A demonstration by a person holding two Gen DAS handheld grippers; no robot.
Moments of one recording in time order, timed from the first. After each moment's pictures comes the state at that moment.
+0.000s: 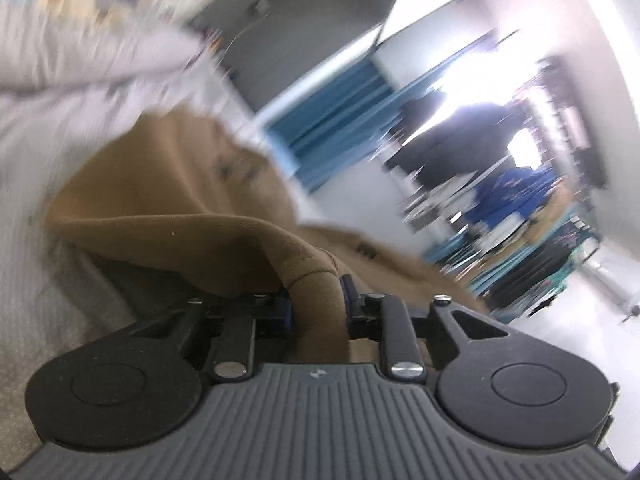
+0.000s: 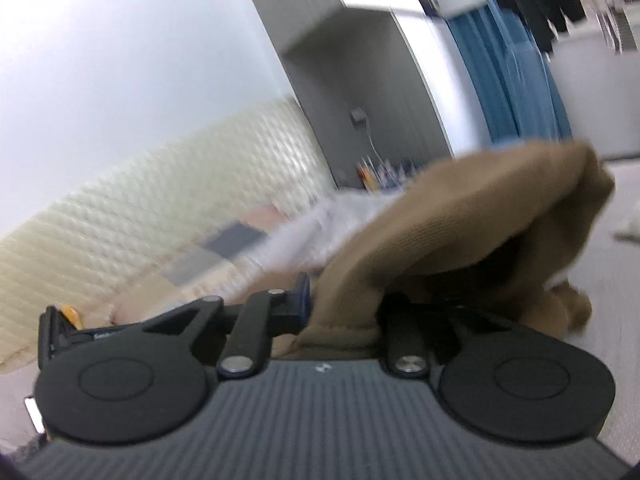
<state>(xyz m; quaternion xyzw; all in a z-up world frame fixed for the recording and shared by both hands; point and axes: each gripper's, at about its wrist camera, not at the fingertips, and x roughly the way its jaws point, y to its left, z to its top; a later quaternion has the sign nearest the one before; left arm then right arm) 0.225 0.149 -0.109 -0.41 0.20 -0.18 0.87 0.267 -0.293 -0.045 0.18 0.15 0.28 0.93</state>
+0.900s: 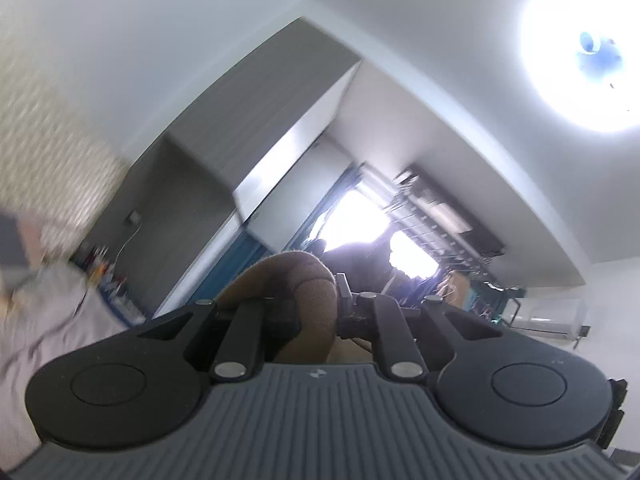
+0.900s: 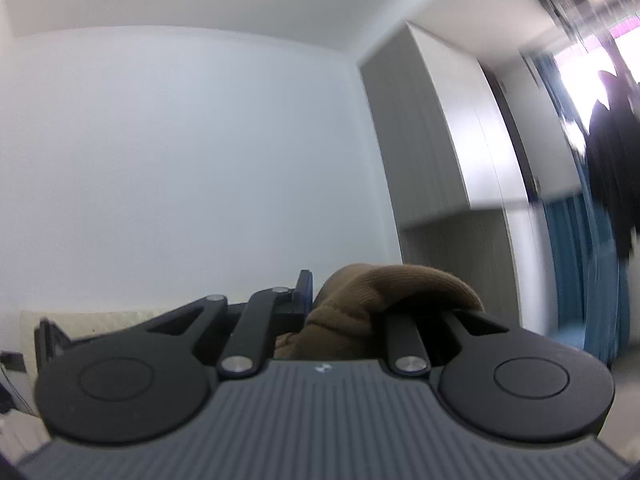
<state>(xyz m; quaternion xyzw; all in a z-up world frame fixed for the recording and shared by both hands) 0.002 0.159 0.228 -0.32 -0.09 -0.21 0.92 0.129 -0.313 0.250 0.11 -0.08 0.36 0.92</state>
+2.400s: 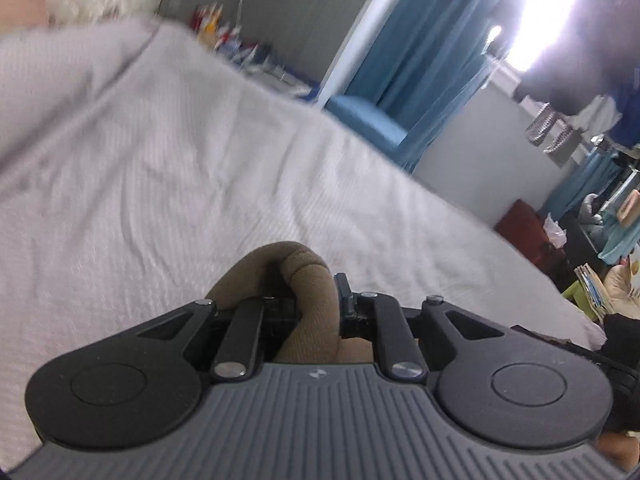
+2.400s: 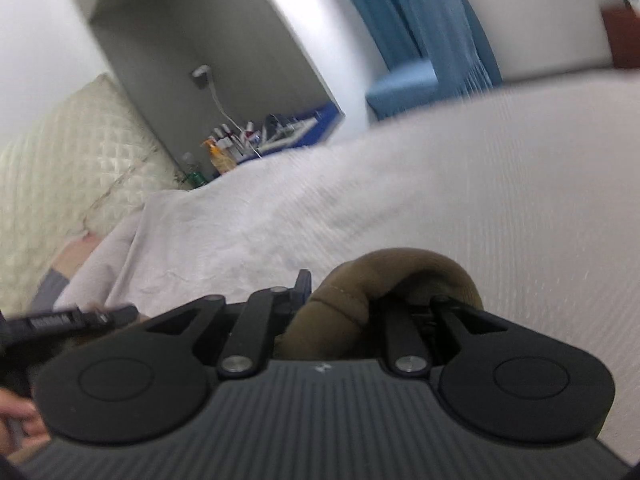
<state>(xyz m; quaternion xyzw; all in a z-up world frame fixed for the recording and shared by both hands) 0.768 0.089 -0.223 -0.21 0.34 -0.08 0.91 0.675 -0.308 -0.180 0.25 0.30 0.14 0.91</state>
